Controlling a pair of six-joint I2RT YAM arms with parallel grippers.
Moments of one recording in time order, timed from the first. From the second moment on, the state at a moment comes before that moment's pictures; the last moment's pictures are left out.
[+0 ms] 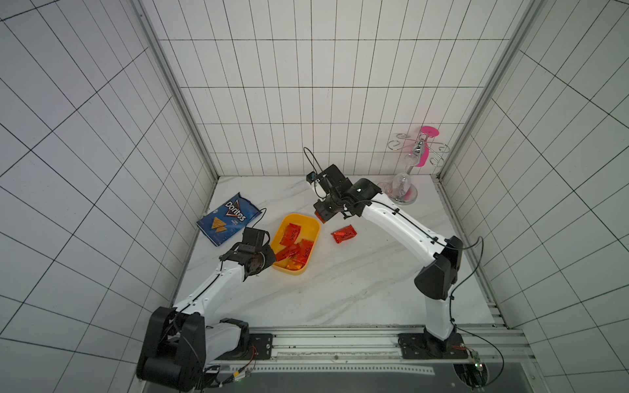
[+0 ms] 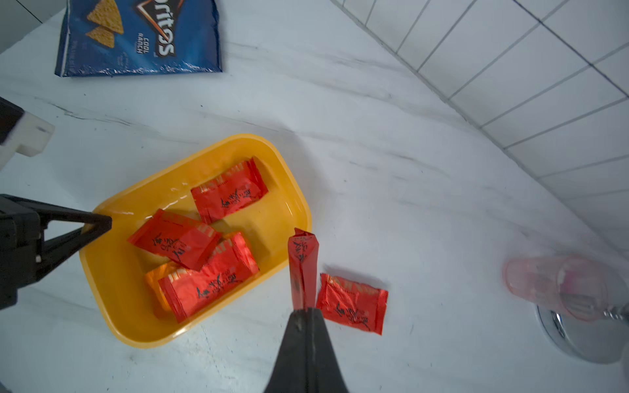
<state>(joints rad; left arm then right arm) -0.19 1.18 0.61 -0.48 0.05 -0.71 0.87 1.90 2.01 -1.01 0.13 0.01</state>
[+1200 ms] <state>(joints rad) -0.19 1.18 0.61 -0.48 0.05 -0.71 0.35 1.93 1.46 -0.86 -0.16 0.10</state>
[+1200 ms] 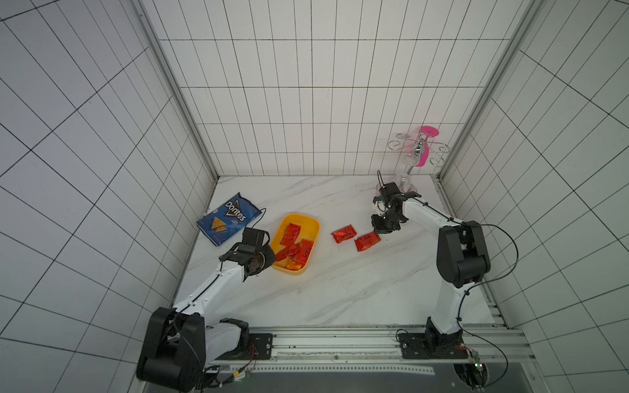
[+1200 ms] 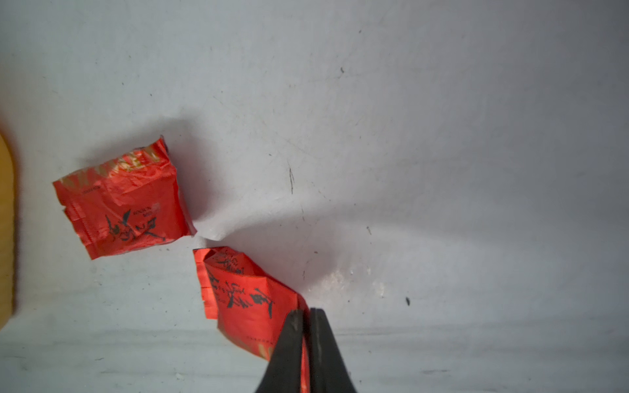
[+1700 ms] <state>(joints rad) -0.19 1.18 0.61 -0.48 0.06 -0.70 0.58 1.76 1.53 -0.85 -0.20 0.05</state>
